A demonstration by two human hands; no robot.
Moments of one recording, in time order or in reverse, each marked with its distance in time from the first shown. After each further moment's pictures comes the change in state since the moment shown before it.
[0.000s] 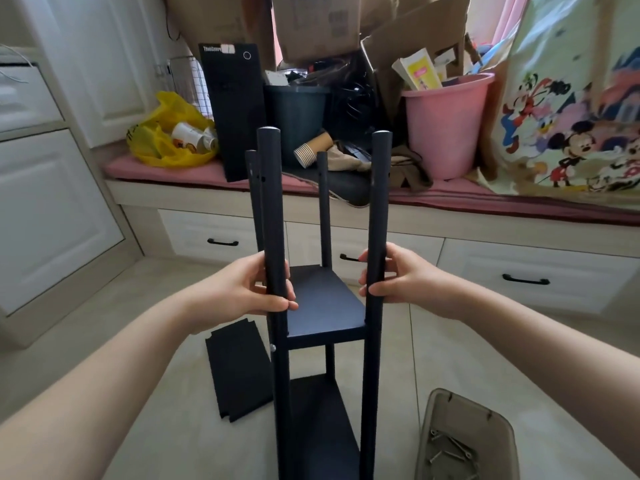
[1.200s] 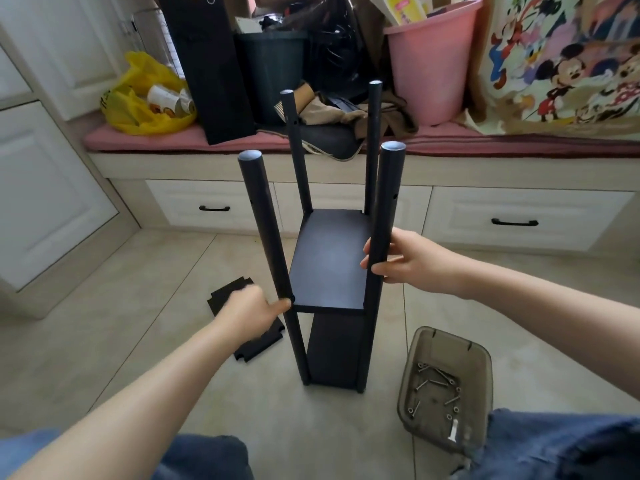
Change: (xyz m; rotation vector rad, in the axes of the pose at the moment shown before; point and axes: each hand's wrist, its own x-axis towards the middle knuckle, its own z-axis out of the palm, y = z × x) left_hand 0.002 -0.069 0.096 0.568 0.254 -0.568; right_hand -0.064 0.039 -0.005 -0.221 0.007 -0.021
